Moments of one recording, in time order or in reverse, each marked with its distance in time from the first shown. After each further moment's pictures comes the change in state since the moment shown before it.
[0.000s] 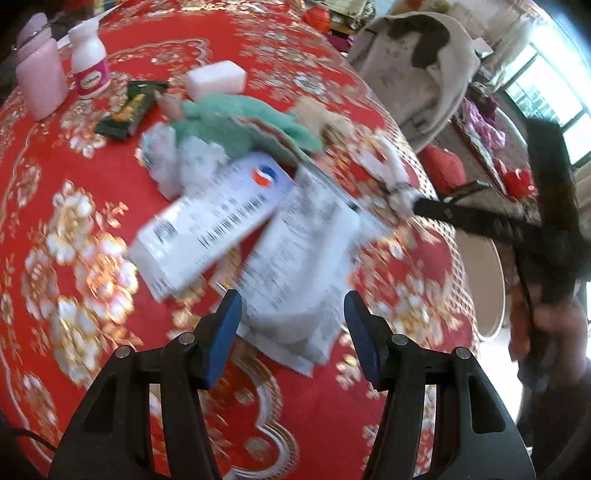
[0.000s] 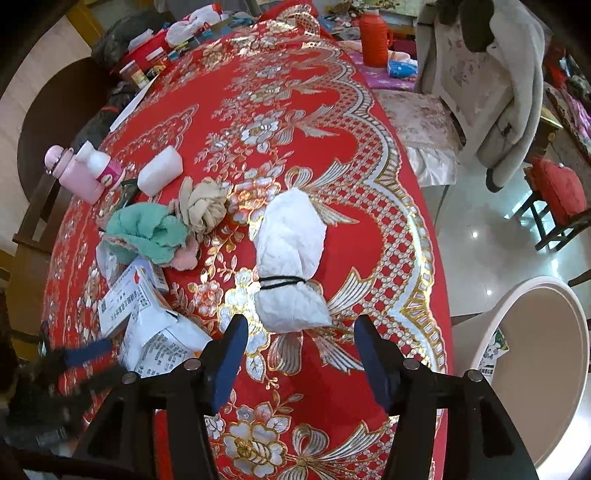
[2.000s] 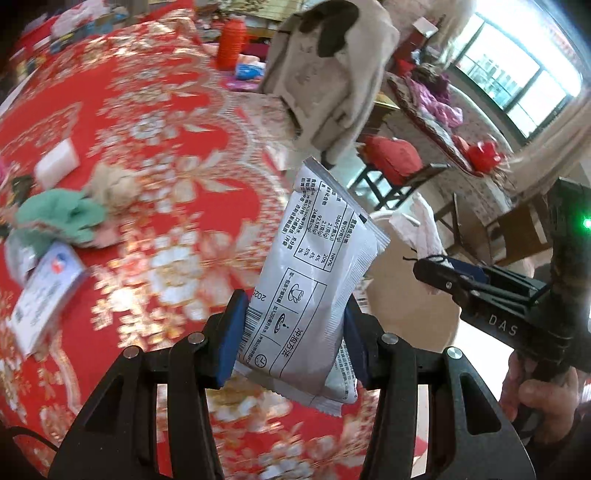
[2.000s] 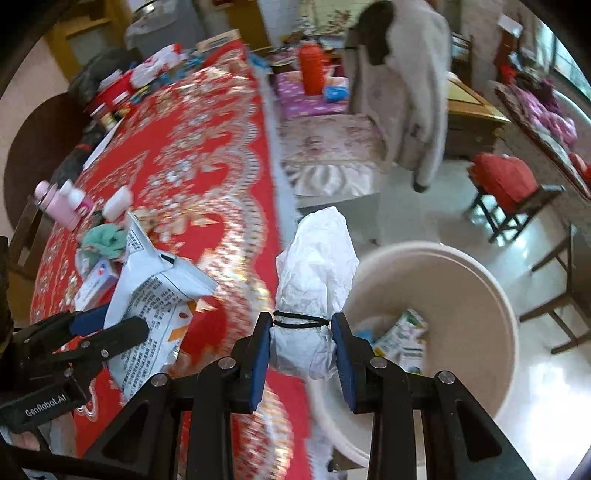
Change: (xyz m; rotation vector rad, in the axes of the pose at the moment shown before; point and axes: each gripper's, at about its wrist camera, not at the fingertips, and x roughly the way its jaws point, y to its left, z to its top) left arm 0.038 -0.173 0.032 0.185 -0.044 -0.086; right arm -0.092 -0.112 -0.059 0.093 -0.122 -0.117
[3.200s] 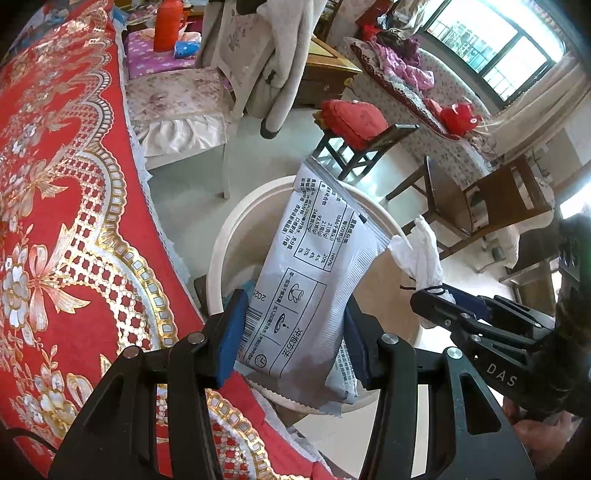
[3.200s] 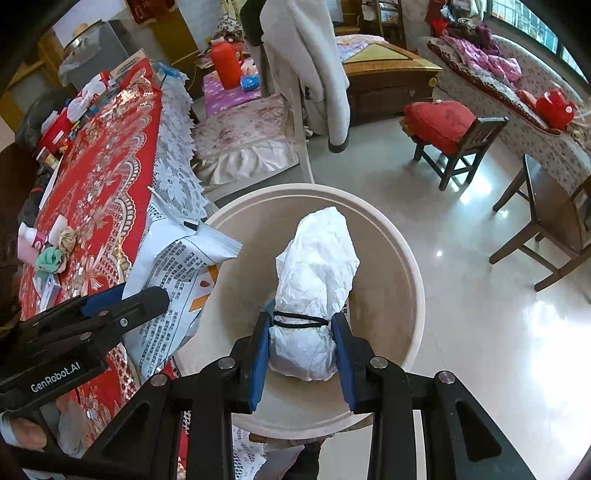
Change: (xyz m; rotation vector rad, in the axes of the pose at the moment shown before) left arm 0.084 -0.112 0.006 0.086 0.106 -0.074; right arm -0.021 -0.133 -0.050 0.194 0.047 -0.082
